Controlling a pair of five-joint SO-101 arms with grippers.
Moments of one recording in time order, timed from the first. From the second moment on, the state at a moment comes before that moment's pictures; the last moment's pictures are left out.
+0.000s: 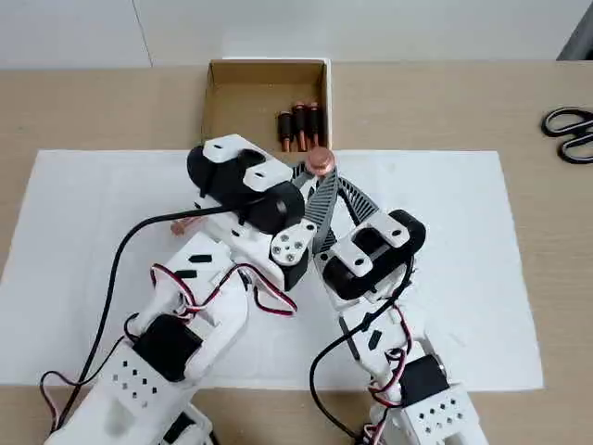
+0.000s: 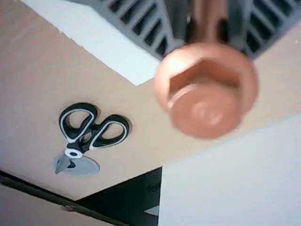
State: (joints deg) left arm 33.8 -55.5 48.7 25.9 8.0; right arm -26.1 -82.4 83.5 1.4 5.9
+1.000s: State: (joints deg) left arm 23.4 -65.4 40.7 28.8 4.8; right arm -23.9 -76.5 72.3 21.3 6.2
